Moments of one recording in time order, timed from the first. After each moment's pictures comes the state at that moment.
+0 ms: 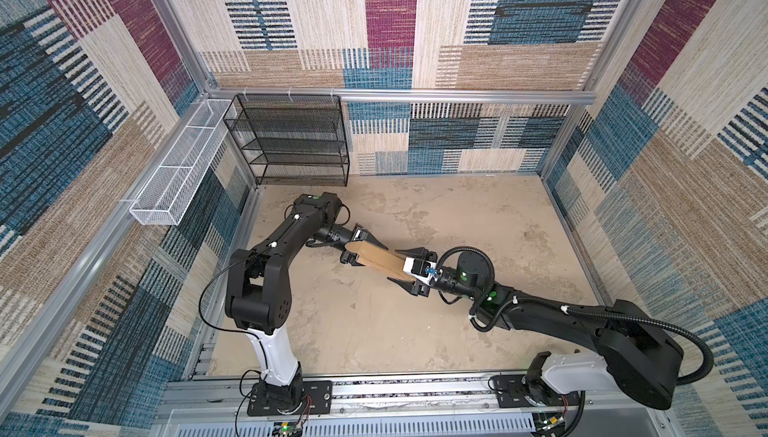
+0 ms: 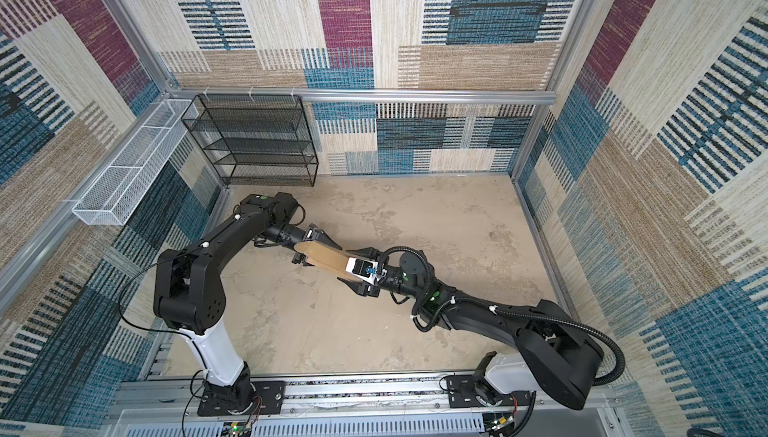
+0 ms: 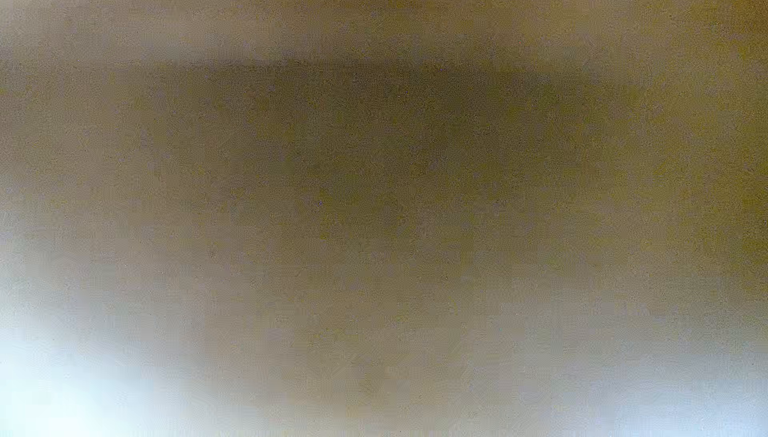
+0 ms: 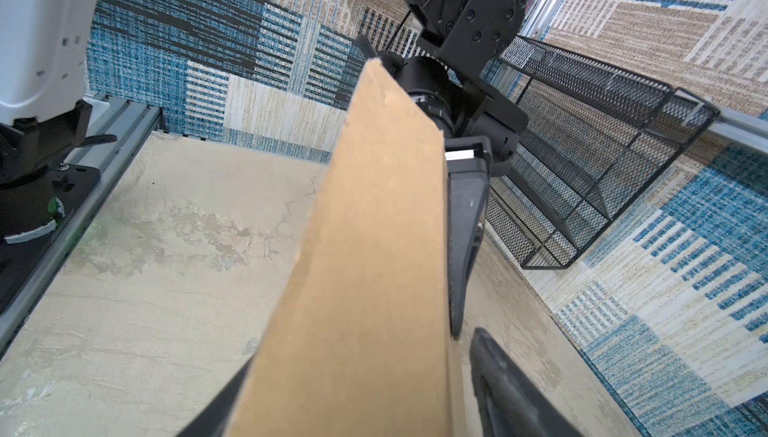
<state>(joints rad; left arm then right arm) -0.24 1.84 1.49 -1.31 1.15 -0.81 0.82 1.32 0.59 0.67 -0.37 -0.44</state>
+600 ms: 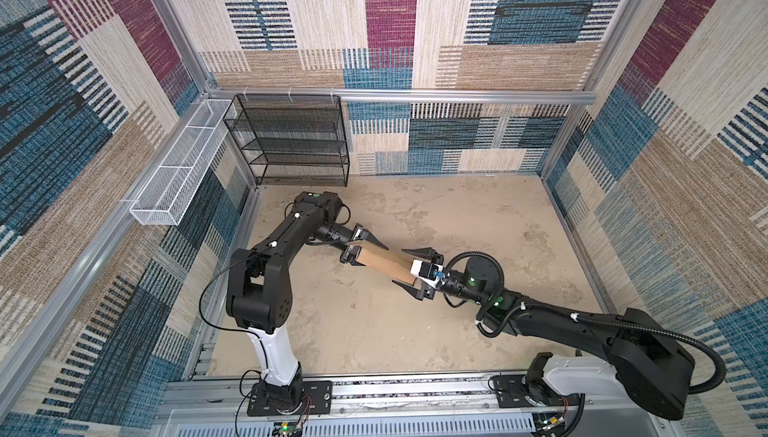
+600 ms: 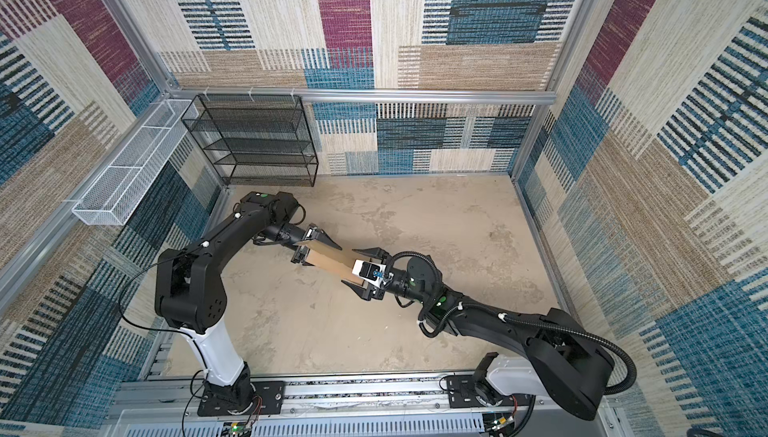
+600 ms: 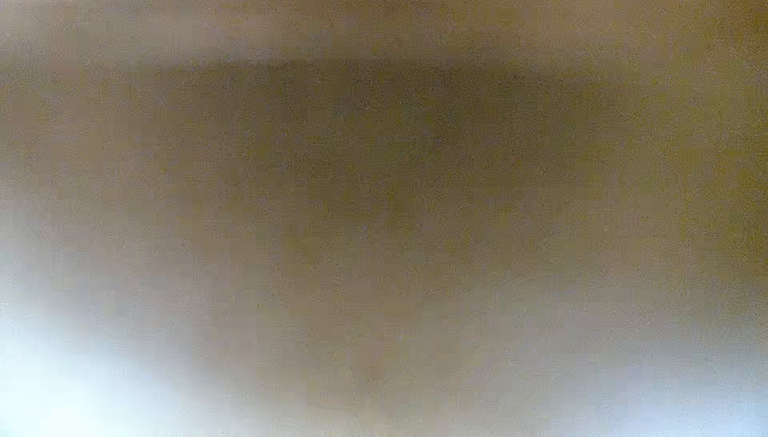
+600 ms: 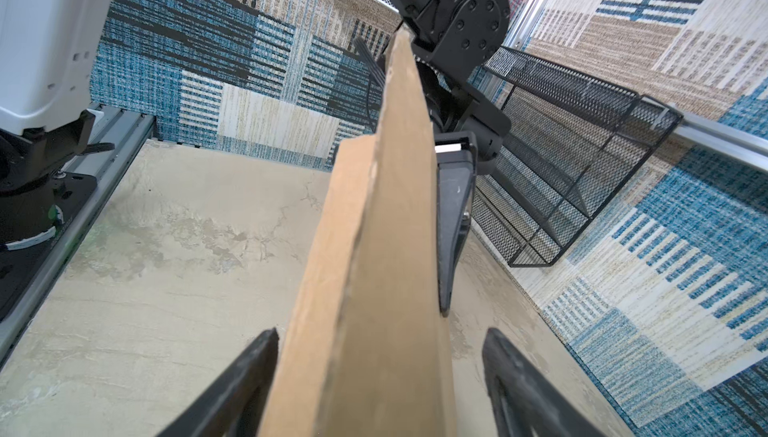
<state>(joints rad) -0.25 1.85 1.53 -1.36 1.15 -0.79 0.82 1.27 0.54 0.69 -0.36 -0.43</state>
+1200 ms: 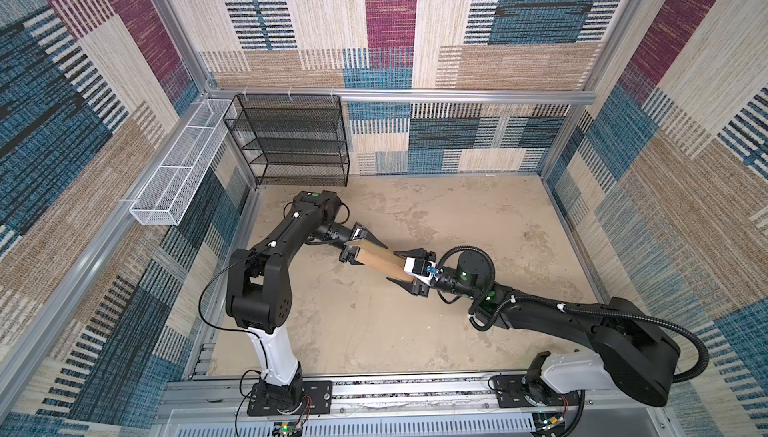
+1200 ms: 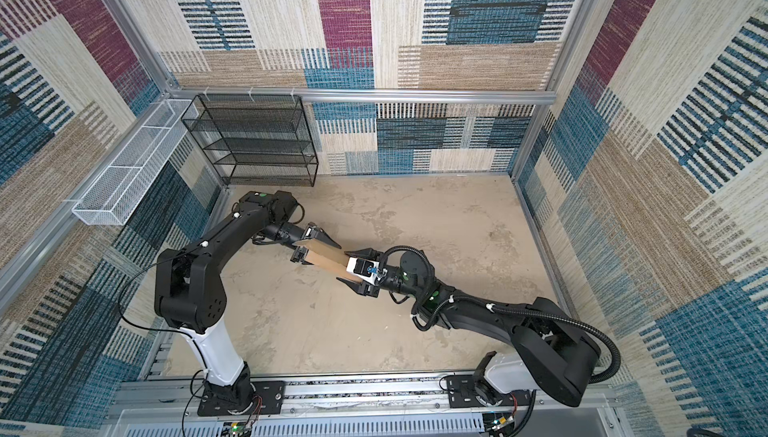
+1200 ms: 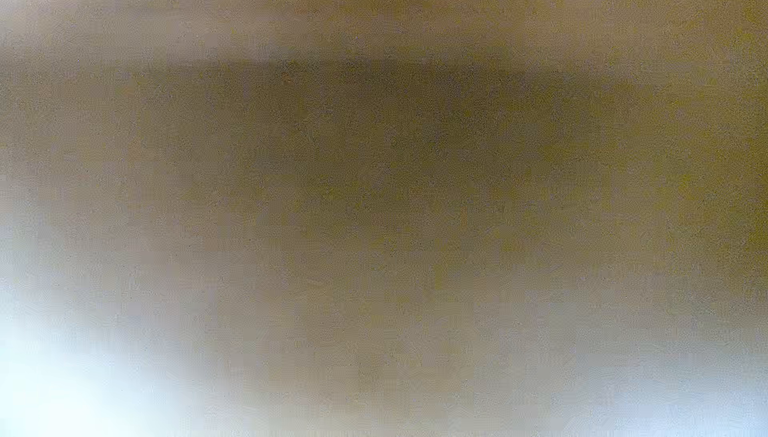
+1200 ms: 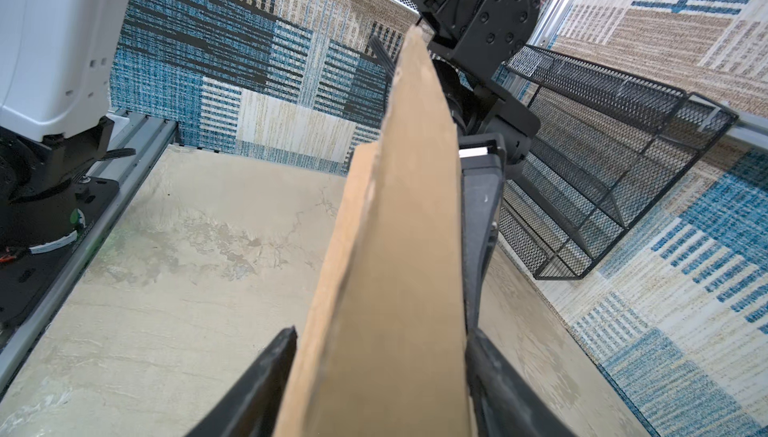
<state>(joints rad) -0.24 1.85 1.53 -1.35 1.16 -0.79 0.82 1.35 0.59 0.71 -0.42 -0.41</state>
